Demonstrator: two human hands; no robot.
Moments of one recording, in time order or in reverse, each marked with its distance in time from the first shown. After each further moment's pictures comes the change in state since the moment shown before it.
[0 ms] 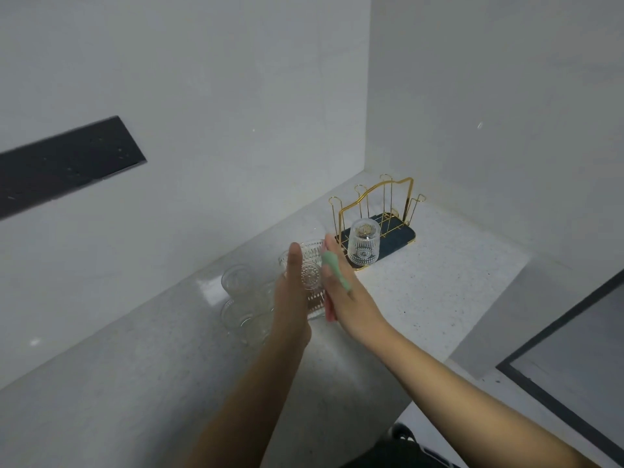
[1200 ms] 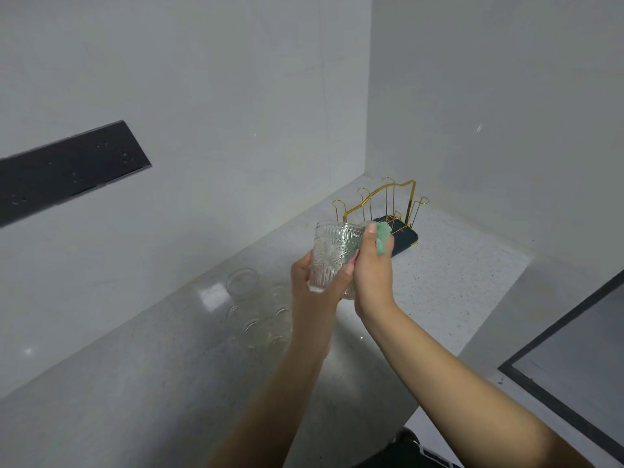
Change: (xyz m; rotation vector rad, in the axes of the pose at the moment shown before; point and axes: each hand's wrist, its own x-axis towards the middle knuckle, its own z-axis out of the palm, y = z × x) left_hand -0.015 -0.004 0.007 0.044 -0.025 0.189; right_hand 0.042 -0.021 0.002 0.460 0.657 0.218
